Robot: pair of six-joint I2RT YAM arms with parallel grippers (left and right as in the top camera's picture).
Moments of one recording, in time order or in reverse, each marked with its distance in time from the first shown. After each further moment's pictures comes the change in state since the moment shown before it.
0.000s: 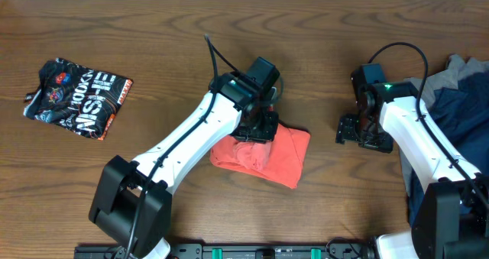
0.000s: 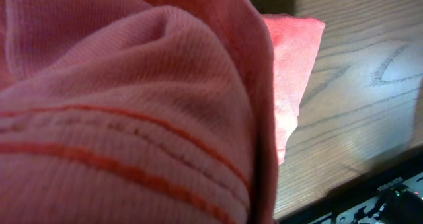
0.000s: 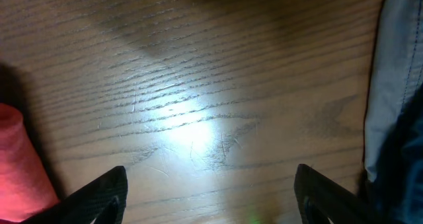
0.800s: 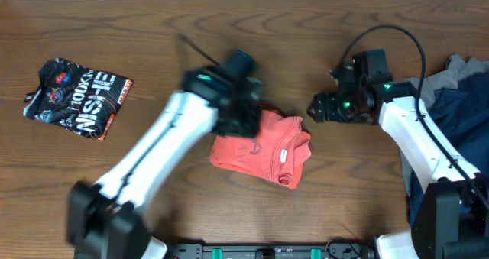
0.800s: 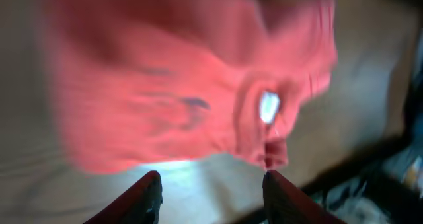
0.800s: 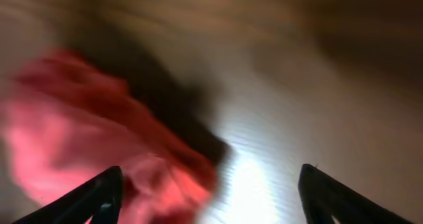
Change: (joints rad) left arm 0.146 -0.139 0.010 -0.093 0.041 0.090; right arm 0.013 0.000 0.001 0.410 -0.481 -0.254
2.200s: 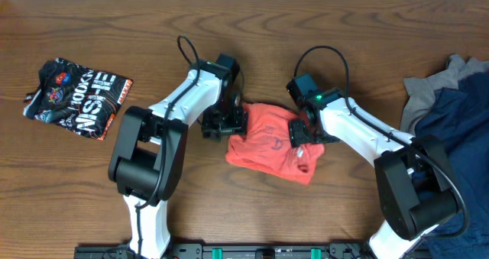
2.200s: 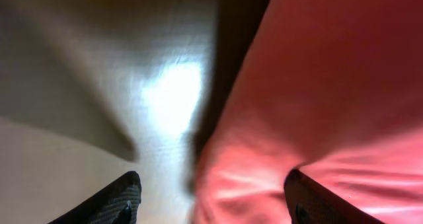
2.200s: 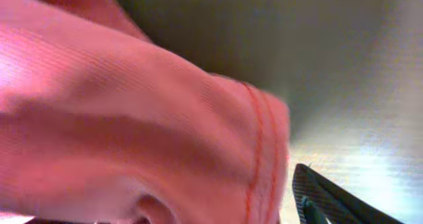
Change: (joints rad) left arm 0.105 0.423 -0.011 0.018 -0.025 -0.008; right arm 0.303 0.214 0.006 -0.088 0.518 0.185
